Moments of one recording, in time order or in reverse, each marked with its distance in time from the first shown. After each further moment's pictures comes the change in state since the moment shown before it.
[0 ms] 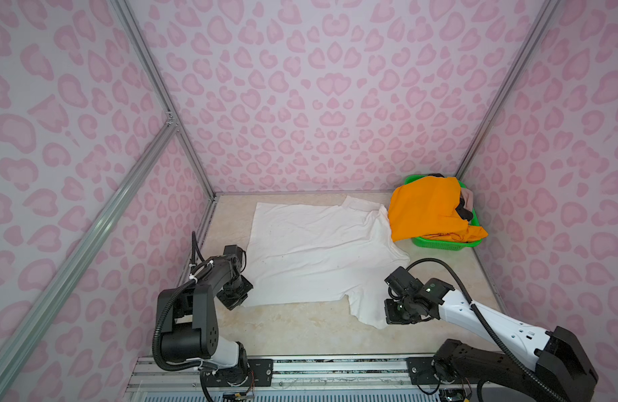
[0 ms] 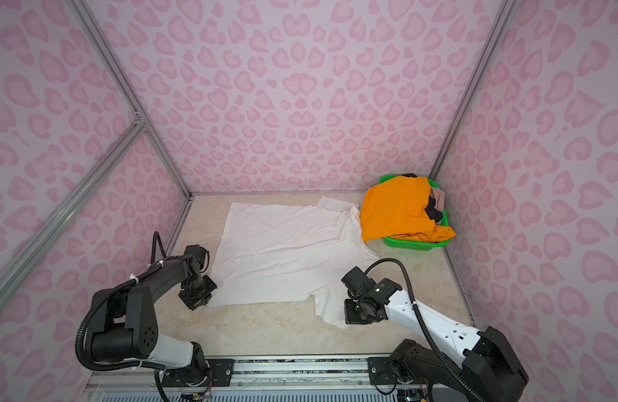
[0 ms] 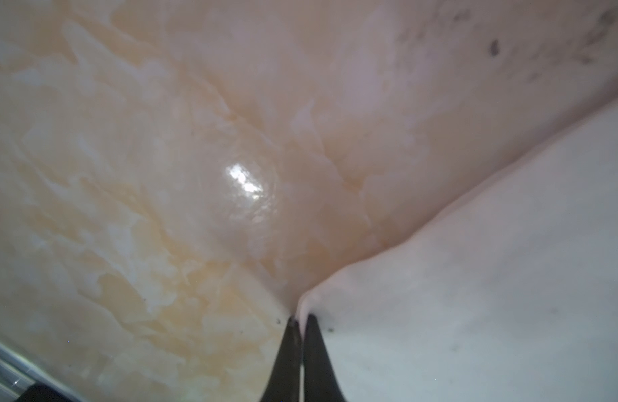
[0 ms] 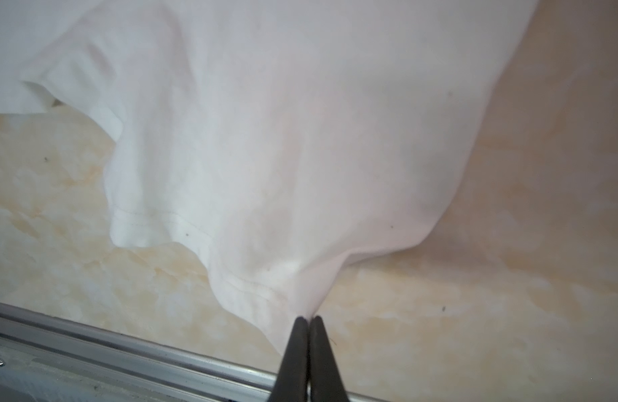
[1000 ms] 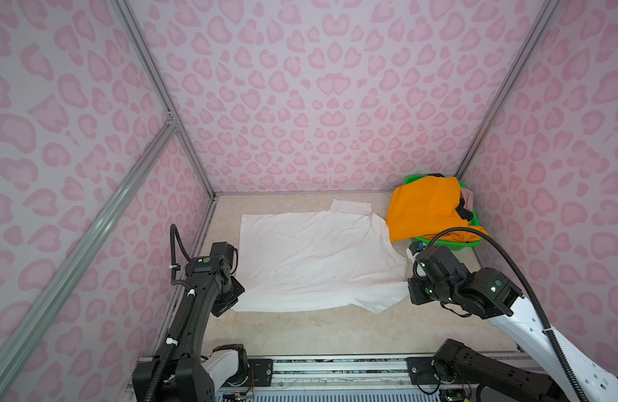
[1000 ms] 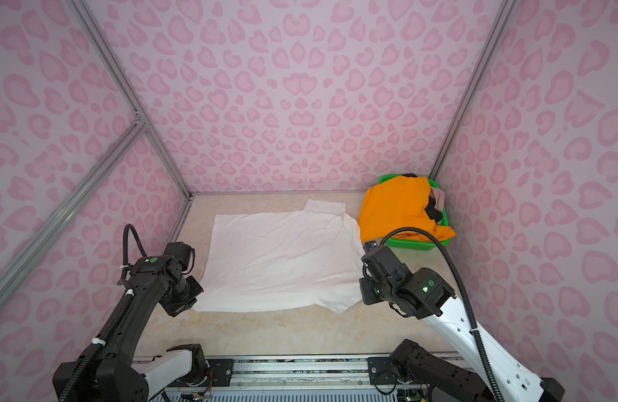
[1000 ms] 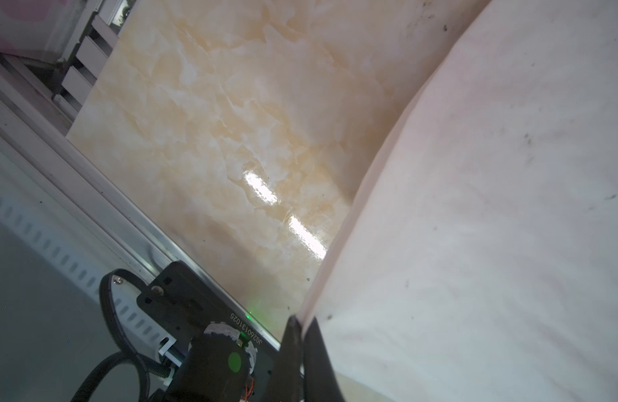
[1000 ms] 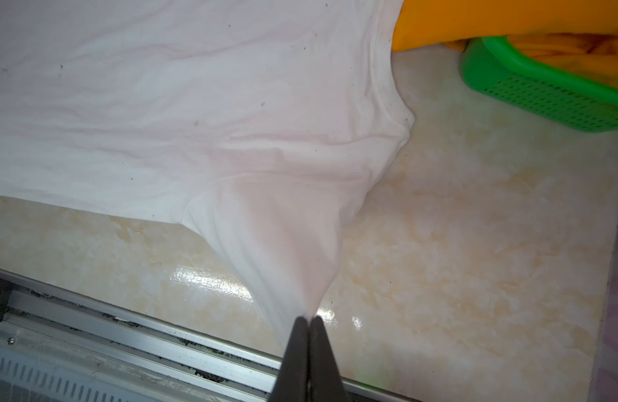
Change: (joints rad) left arm -0.024 -0.364 0.145 -0.458 -0.043 0.006; right arm -0.009 -0.149 0.507 -0.361 0.272 -0.271
